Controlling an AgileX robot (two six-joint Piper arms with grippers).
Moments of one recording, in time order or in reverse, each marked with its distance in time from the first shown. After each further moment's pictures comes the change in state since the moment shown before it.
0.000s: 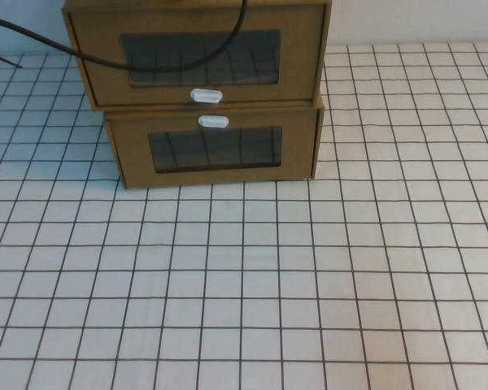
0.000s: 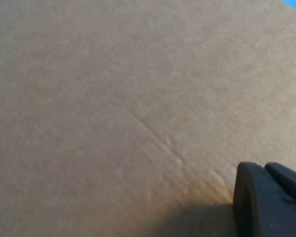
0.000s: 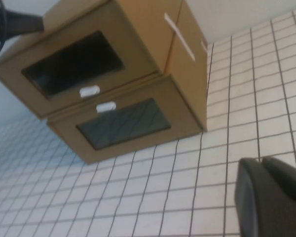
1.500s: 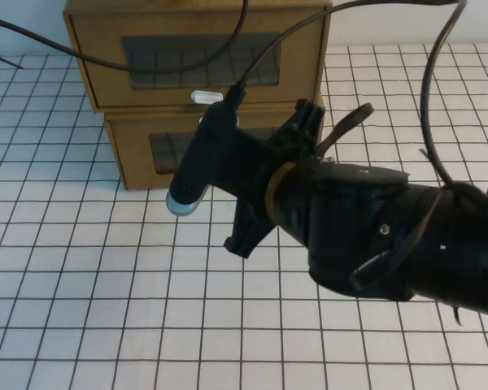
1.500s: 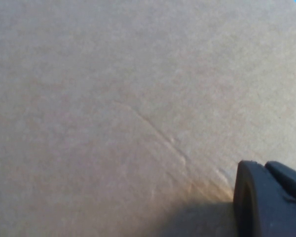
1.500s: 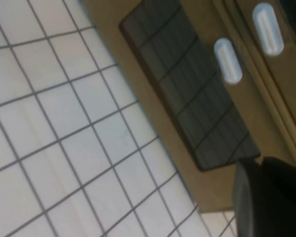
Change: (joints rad) right arm 0.948 1.425 -0.952 -1.803 0.116 0.689; left arm 0.000 0.004 -0.002 0.013 0.005 -0.015
